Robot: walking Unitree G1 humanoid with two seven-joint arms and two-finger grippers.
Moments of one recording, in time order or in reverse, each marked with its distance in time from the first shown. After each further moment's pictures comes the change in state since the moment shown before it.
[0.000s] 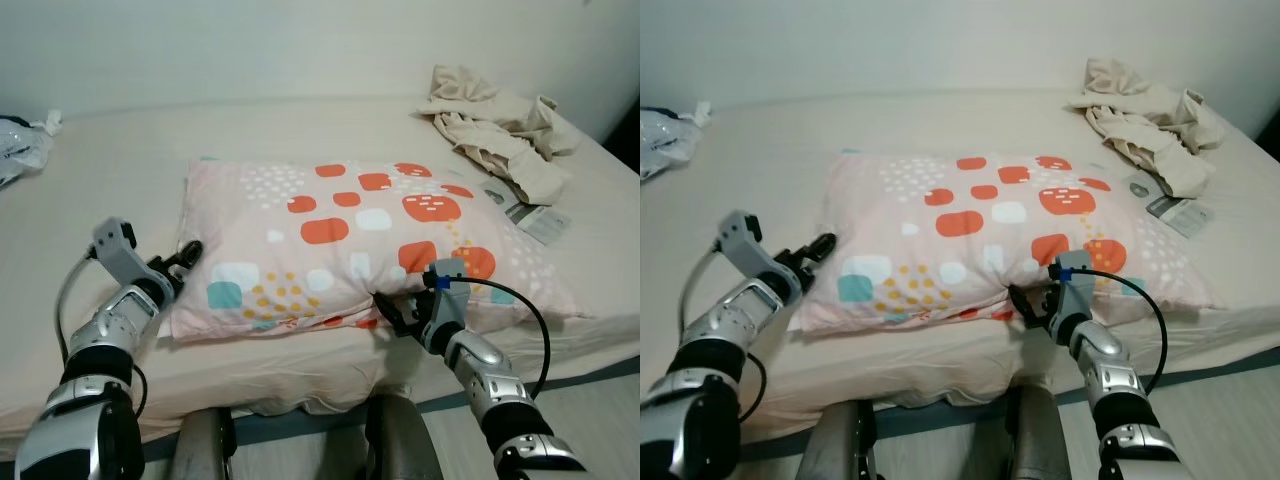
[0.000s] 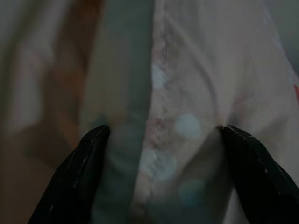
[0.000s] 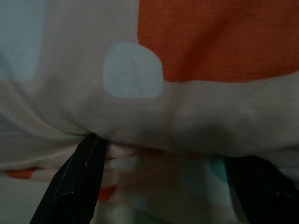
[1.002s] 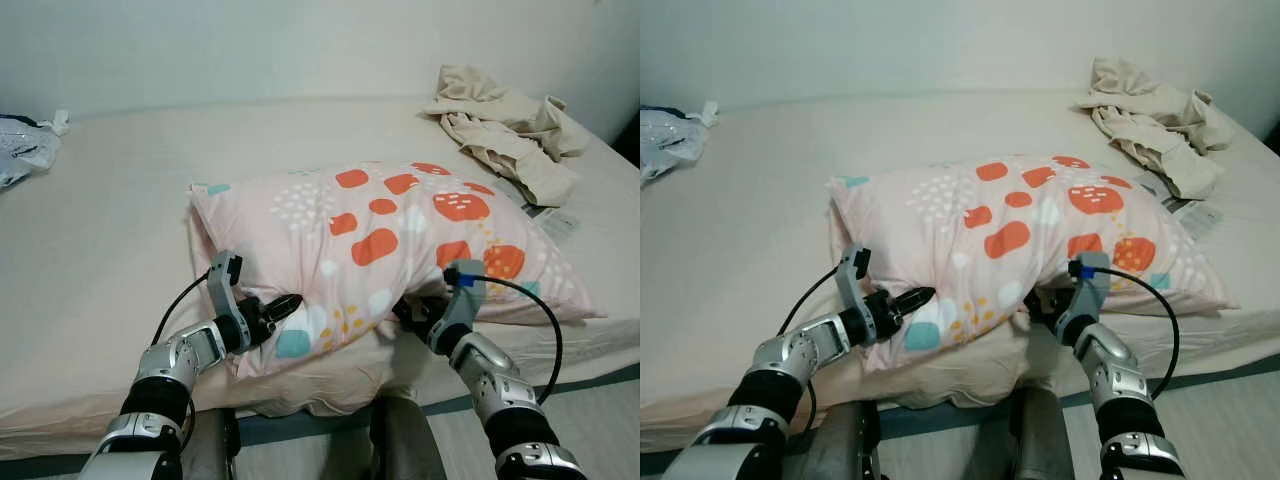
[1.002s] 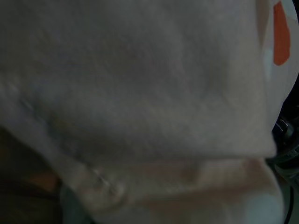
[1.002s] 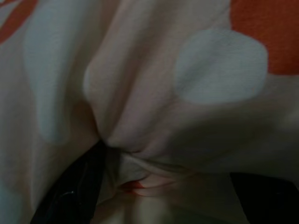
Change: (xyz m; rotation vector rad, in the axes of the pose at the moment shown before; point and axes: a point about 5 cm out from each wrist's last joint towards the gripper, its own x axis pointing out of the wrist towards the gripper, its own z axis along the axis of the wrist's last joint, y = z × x) left arm 0.004 -0.053 -0.098 0.197 0.341 -0.439; right arm -0.006 0.001 0.005 0.197 -0.081 0.029
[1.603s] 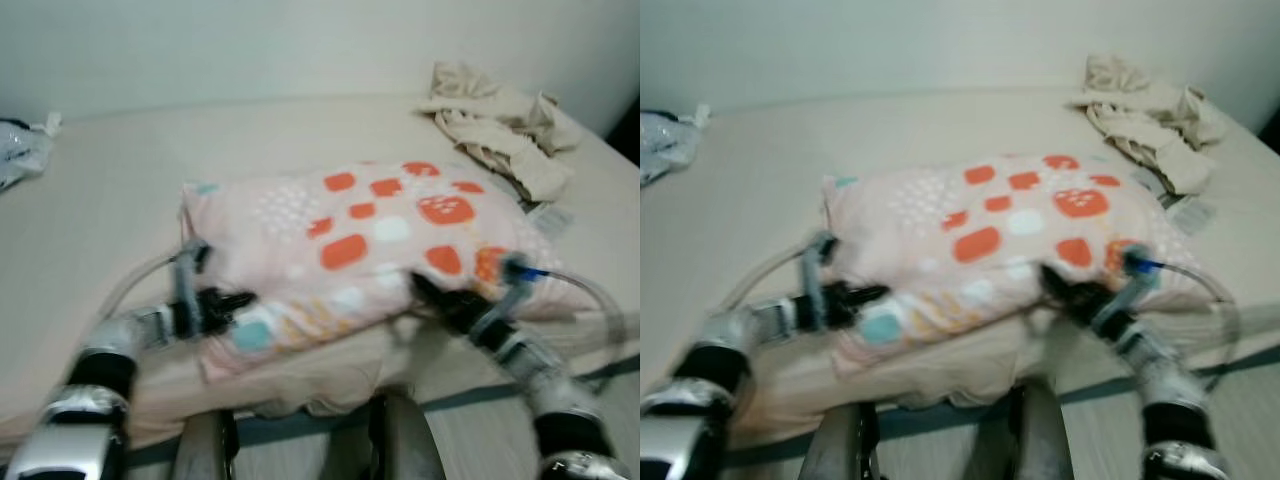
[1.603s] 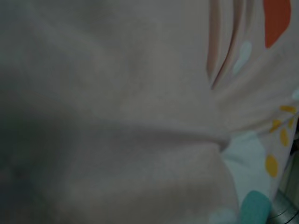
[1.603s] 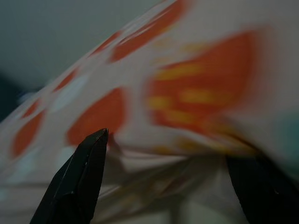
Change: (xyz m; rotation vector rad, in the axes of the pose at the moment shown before) left arm -0.069 0.035 0.078 0.306 0.138 0.120; right arm -0.042 -0.053 0.054 0.177 -0.191 -0.003
